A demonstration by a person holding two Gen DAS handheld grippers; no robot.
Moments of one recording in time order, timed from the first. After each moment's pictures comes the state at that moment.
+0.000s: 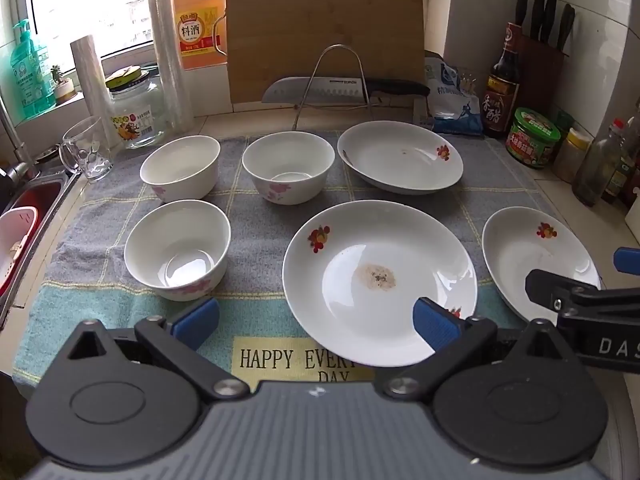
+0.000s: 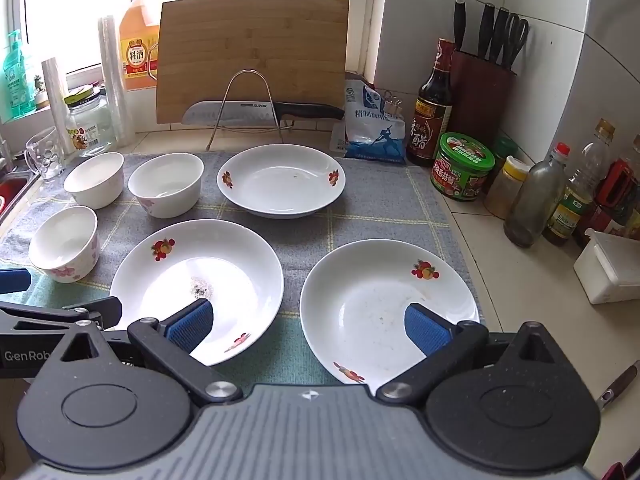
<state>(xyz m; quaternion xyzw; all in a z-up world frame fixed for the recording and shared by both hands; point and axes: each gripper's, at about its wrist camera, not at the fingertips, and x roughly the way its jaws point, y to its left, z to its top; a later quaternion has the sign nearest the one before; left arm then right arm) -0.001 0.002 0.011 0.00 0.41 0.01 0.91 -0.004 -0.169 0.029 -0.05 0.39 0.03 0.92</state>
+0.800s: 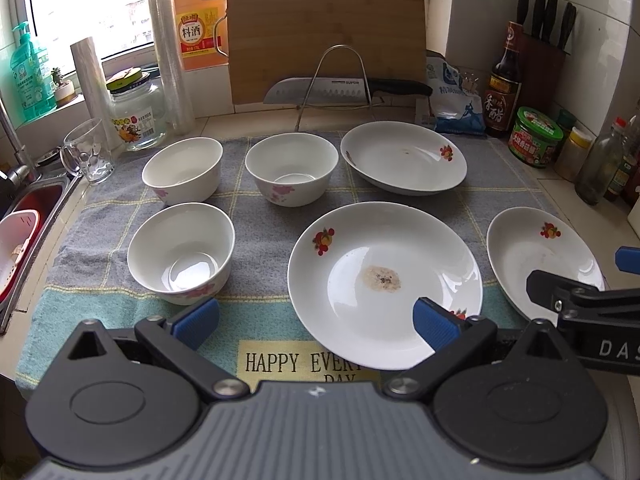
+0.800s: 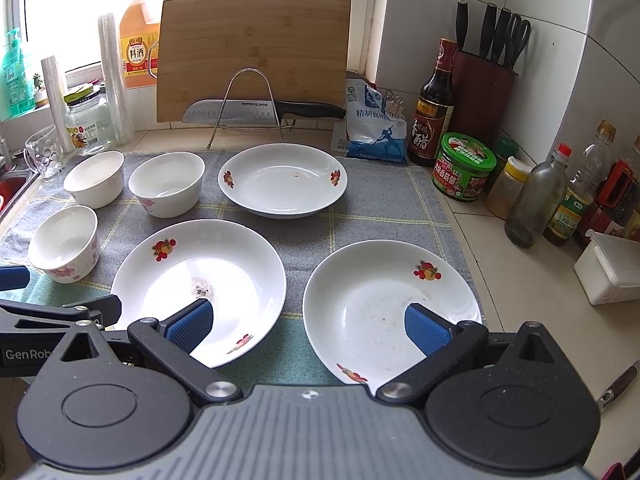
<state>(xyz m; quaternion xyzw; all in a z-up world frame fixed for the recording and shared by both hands) 0.002 0.005 0.008 0.01 0.41 0.00 0.91 -0.003 -0.169 0.028 -0.04 0.39 0.03 0.92</state>
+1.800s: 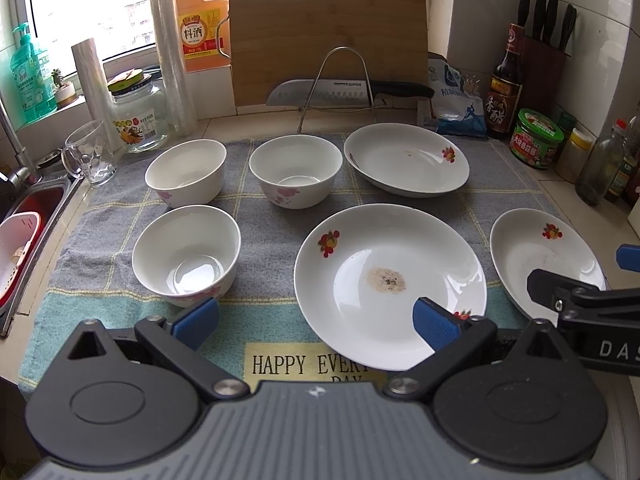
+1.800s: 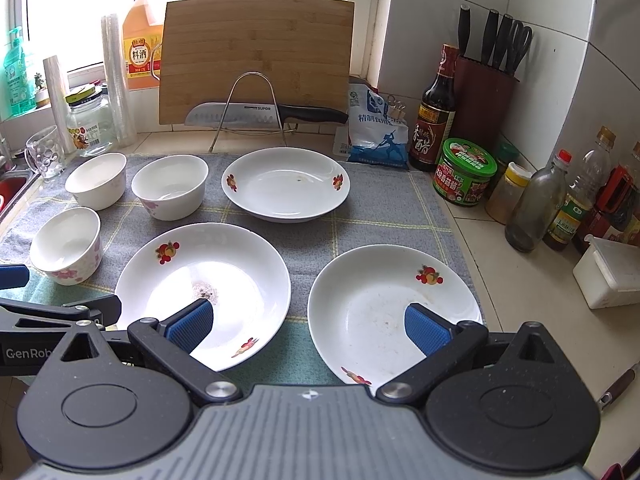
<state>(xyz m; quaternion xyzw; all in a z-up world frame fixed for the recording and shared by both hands) 0.002 0.010 0.009 0.01 0.40 0.00 0.91 -0.004 -0.166 0.031 -0.05 0.39 0.03 0.92</state>
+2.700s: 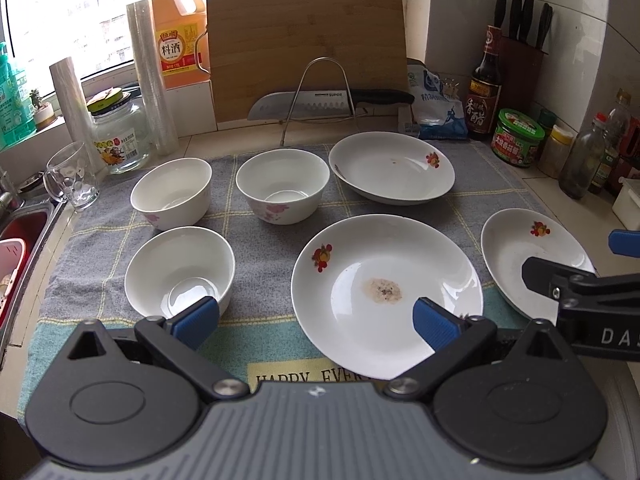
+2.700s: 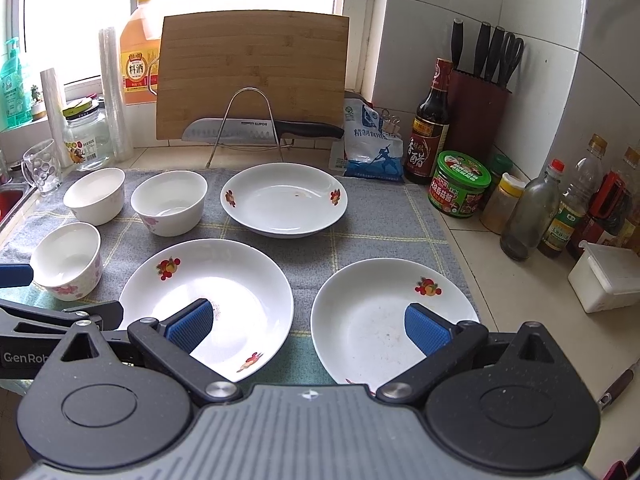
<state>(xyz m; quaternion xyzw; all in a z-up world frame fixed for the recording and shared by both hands) 0.007 0.021 0.012 0.03 0.39 -0.04 0.92 -0.008 -0.160 0.038 -0.05 0.36 0.02 0.93</state>
